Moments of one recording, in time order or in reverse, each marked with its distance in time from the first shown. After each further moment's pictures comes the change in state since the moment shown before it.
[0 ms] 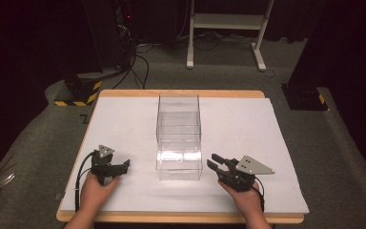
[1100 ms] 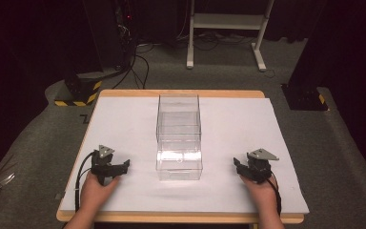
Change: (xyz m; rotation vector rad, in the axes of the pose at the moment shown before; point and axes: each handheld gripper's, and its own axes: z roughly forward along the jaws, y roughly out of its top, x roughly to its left) left arm 0.000 0.000 0.000 -0.001 0.001 0.001; right arm -0.076 -0.043 -0.009 0.428 -0.481 0.130
